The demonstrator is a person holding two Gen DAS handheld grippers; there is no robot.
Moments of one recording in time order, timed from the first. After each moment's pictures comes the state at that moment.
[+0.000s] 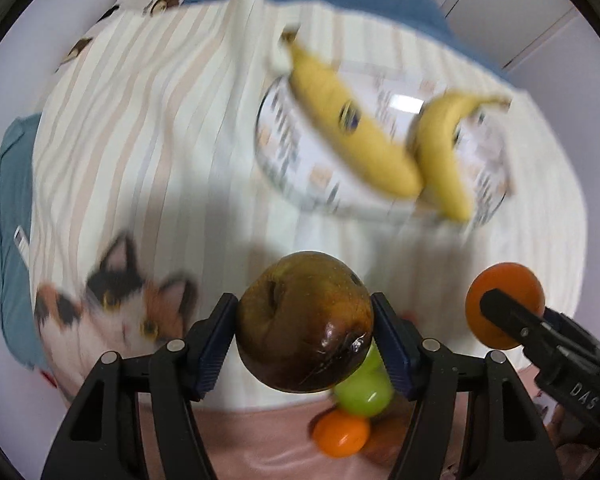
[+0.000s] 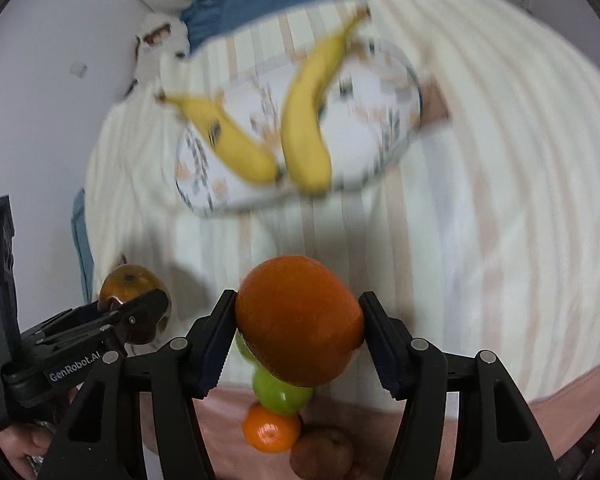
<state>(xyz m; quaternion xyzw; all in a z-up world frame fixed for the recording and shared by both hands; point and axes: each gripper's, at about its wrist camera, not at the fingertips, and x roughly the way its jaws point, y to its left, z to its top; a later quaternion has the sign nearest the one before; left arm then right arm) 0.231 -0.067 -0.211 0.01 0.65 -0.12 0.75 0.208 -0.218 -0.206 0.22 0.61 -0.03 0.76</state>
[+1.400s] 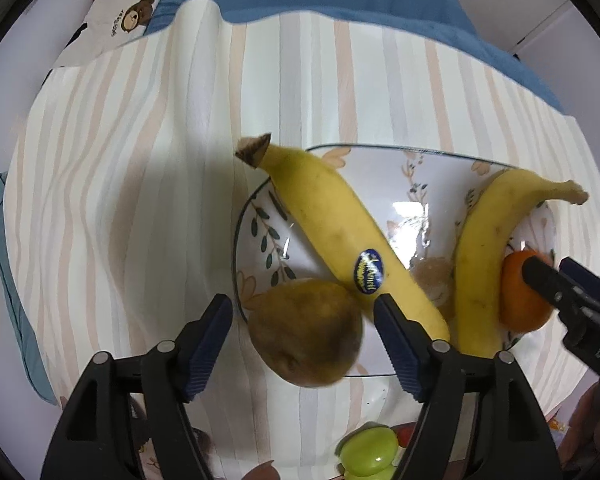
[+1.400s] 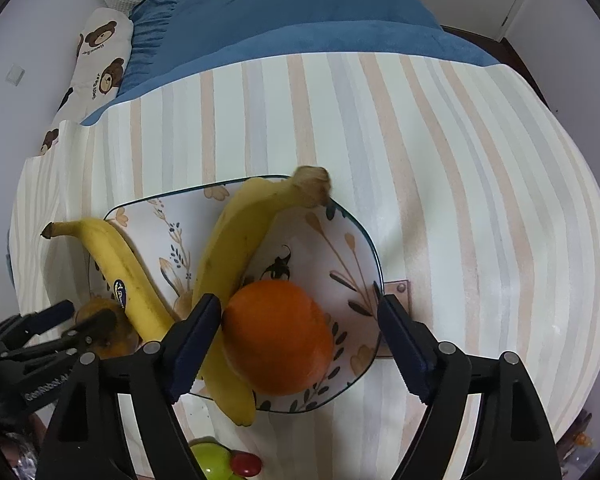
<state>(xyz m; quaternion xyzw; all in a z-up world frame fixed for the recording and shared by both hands) 0.415 -0.084 -0.275 0.06 0.68 -0.11 0.72 0.367 -0.270 -0.244 0.13 0.64 -0.12 0.75</state>
